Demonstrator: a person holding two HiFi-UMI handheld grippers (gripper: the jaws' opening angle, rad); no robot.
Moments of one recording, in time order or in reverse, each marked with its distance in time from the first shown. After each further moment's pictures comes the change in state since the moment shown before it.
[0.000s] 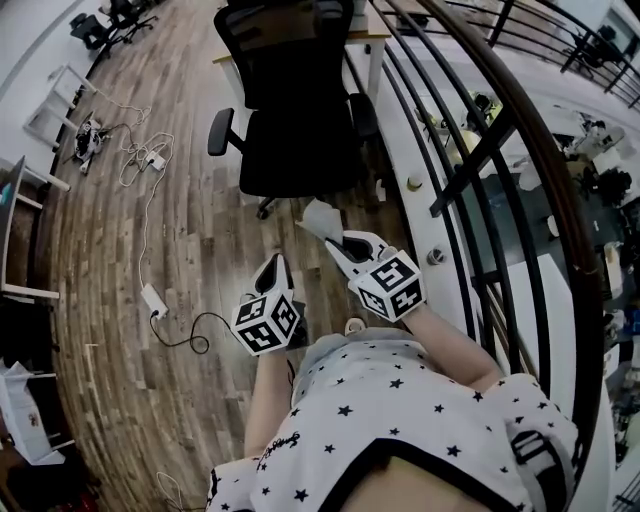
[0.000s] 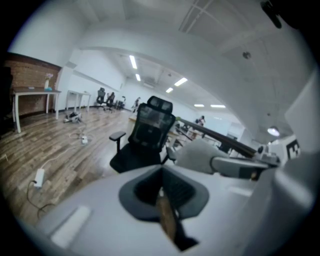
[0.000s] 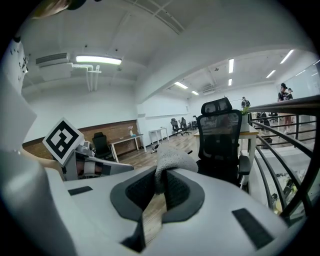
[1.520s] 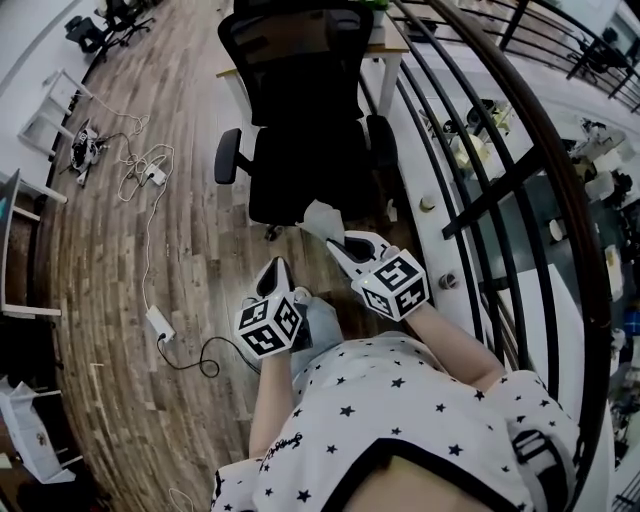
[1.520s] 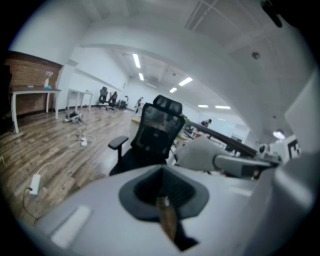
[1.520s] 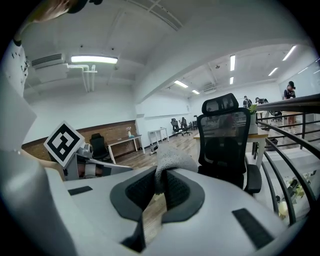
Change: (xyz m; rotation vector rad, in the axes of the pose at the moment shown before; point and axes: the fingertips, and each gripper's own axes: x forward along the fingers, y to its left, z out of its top) left arm 0.099 0.062 0.067 -0.024 0.000 0.026; right arm 0.110 -0.065 0.048 0.003 -0.002 0.017
